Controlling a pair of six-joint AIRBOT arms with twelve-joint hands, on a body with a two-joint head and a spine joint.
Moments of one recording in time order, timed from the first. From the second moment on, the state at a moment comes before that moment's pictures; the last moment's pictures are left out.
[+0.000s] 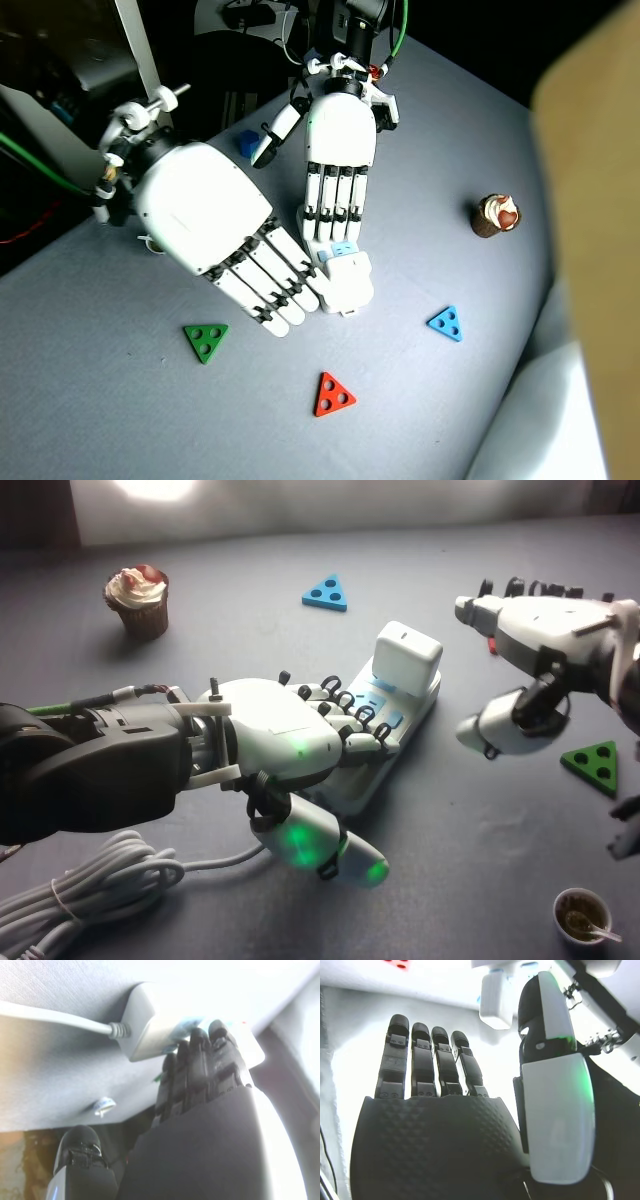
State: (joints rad) left arm 0.61 -1.14 1.01 -0.31 -0.08 1.40; right arm -0.11 -1.09 0.76 1.67 0.90 -2.14
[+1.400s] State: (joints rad) left arm 0.62 -1.14 1.01 -0.32 -0.07 1.41; right arm -0.09 -1.36 1.08 1.78 0.88 -1.91
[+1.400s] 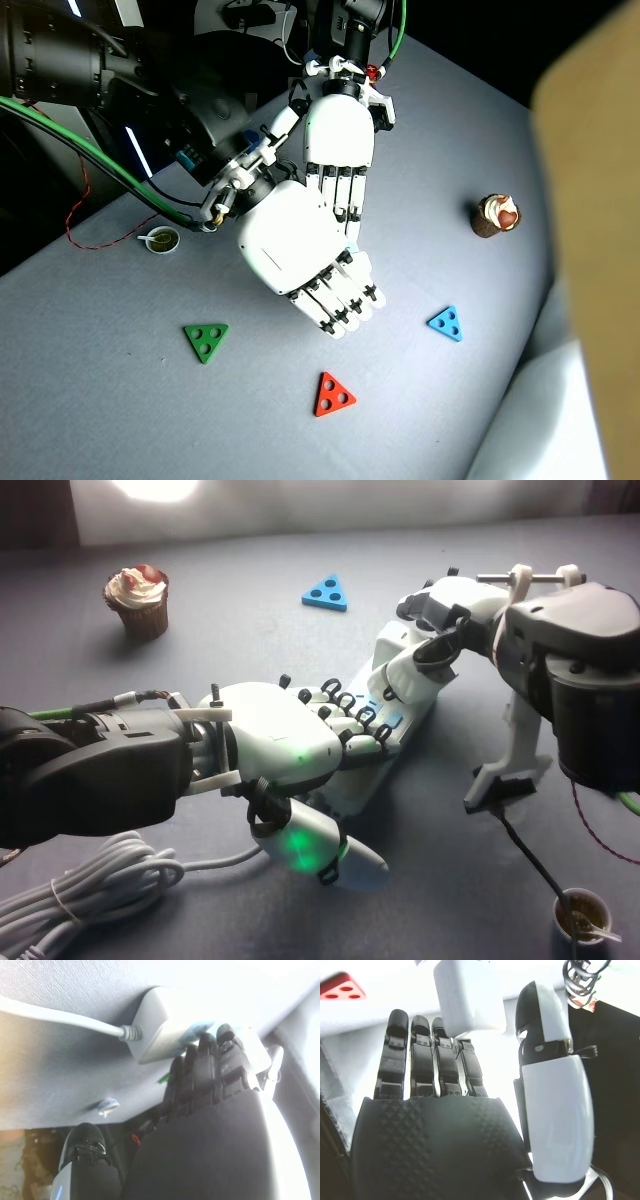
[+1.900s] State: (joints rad) left arm 0.62 -1.14 1.01 -0.33 -0.07 1.41; right arm -0.12 -1.37 1.14 1.75 0.87 -1.90
